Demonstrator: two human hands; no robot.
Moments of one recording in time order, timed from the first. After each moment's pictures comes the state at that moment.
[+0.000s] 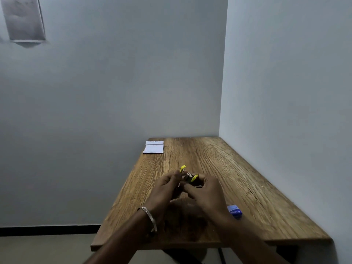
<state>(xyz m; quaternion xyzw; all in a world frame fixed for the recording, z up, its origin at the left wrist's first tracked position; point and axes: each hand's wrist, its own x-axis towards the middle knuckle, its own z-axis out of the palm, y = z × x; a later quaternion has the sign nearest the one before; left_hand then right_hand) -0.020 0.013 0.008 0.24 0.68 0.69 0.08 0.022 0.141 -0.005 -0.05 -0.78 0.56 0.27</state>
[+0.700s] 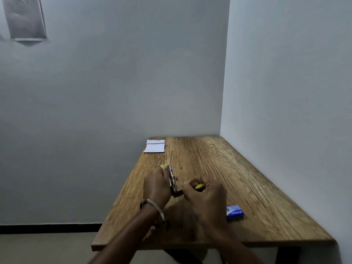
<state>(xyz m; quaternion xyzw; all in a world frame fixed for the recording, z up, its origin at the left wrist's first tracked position) -0.039 0.020 0.013 0.12 0.83 0.51 -0.18 0.031 0.120 -0.011 -0.03 -0.74 0.52 0.42</state>
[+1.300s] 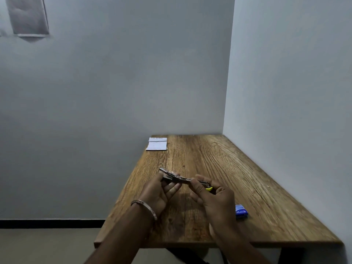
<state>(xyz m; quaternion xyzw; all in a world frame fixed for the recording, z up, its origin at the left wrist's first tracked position) -0.045 0.003 0.009 -0.04 0.43 0.88 0.20 0.035 0.129 -0.018 -0.07 -0.58 0.76 0.29</state>
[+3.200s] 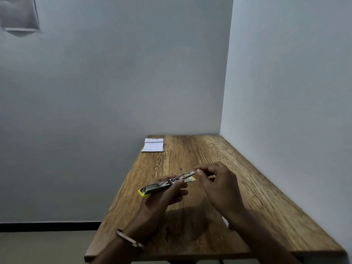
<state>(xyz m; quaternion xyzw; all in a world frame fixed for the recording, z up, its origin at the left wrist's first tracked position) -0.067 0.004 -0.036 0.23 0.63 0.74 0.05 0.018 0.159 0.023 -0.04 -0.85 0.38 0.36</state>
